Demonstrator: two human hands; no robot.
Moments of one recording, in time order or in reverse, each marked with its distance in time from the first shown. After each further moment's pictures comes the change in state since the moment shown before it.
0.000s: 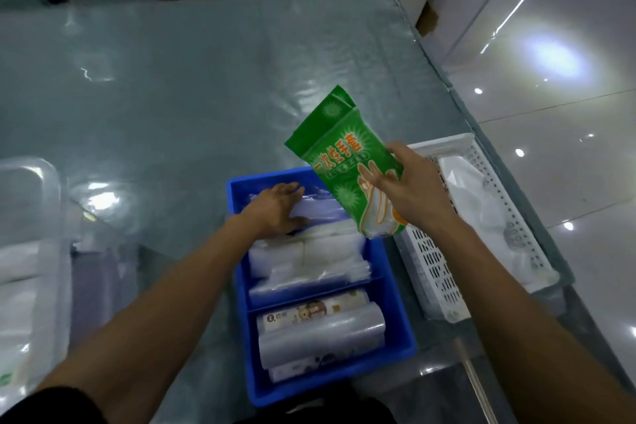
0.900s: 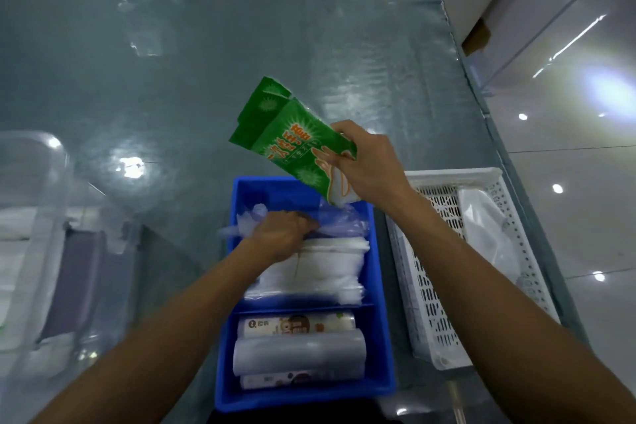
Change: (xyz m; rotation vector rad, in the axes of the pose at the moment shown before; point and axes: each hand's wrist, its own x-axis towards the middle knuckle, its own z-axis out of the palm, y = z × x) left_hand -0.005 0.040 0.016 0.046 0.064 -0.046; right_hand 0.084 -0.033 0.045 0.059 -0.198 -0.263
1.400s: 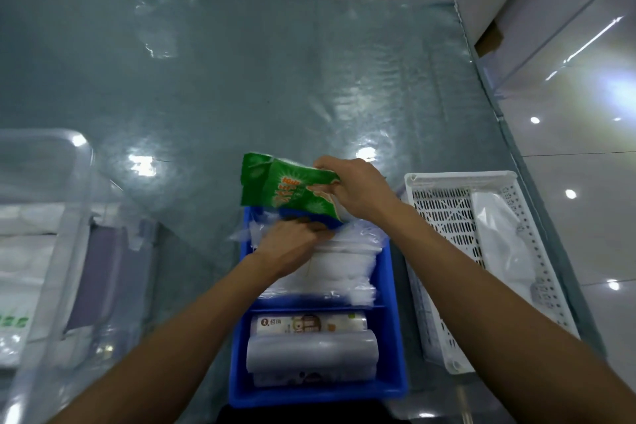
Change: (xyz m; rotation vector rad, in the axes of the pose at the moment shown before) left_hand -0.029 0.002 0.010 0.029 0.360 0.228; right_hand -0.006 0.007 0.041 -0.279 -0.282 -0.111
